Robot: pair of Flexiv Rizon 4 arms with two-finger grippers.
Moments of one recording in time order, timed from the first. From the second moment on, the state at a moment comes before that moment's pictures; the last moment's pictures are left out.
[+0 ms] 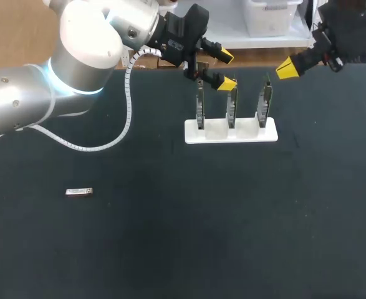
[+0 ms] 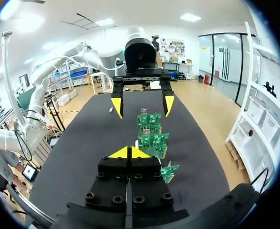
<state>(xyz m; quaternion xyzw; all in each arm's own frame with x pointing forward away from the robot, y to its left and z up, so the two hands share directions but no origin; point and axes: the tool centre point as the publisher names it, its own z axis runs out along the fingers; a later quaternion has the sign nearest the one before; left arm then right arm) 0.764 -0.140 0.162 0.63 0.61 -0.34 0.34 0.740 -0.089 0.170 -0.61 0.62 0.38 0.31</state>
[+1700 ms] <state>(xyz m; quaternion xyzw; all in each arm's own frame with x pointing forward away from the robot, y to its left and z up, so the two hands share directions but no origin) 0.764 -0.140 0.162 0.63 0.61 -0.34 0.34 0.743 -0.094 0.161 -0.60 0.64 0.37 0.31</state>
